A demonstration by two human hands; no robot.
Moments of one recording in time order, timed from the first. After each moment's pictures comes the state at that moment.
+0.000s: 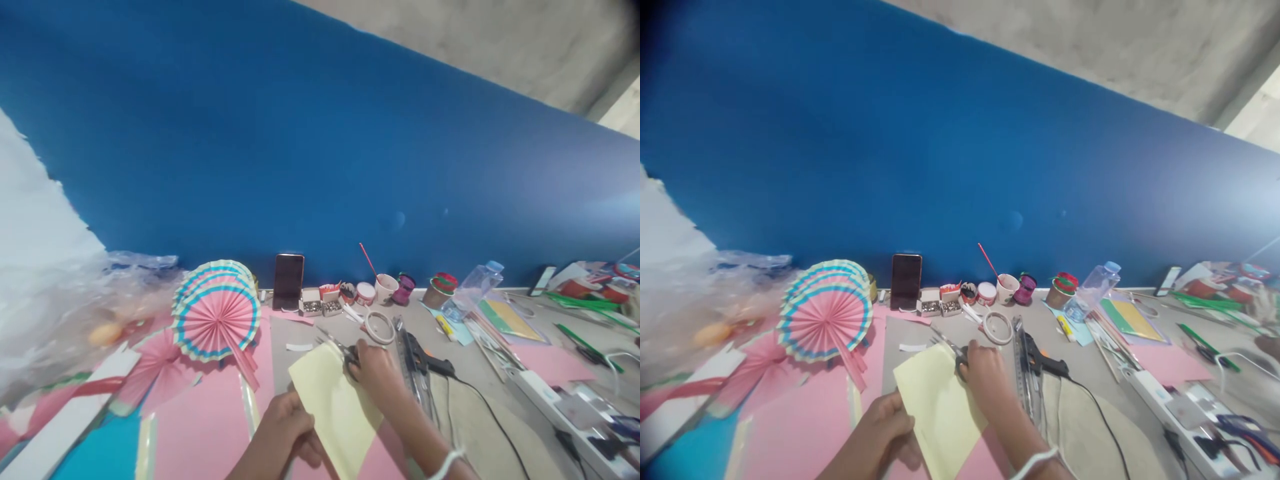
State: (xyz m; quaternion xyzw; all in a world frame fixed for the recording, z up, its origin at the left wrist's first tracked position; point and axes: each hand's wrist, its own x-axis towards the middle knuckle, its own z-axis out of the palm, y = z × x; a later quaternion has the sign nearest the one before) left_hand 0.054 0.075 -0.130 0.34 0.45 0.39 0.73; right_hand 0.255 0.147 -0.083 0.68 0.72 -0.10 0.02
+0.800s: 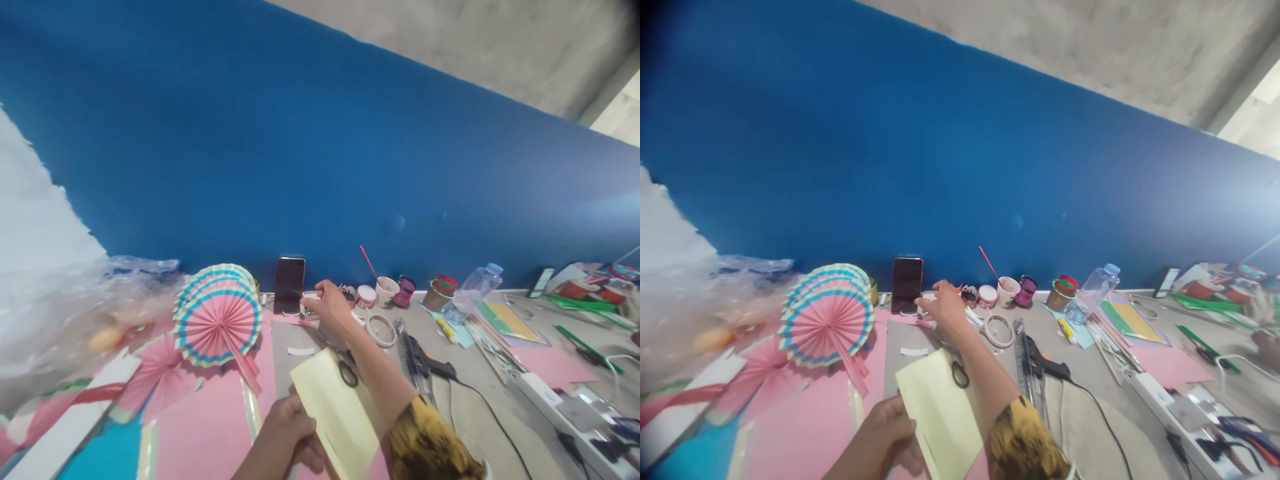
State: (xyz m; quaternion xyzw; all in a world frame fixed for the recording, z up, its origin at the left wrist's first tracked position) left_hand 0.050 0.076 -0.139 0.33 0.41 0.39 0.75; right_hand 0.175 0.264 -0.054 0.63 0.68 -0.24 -0.28
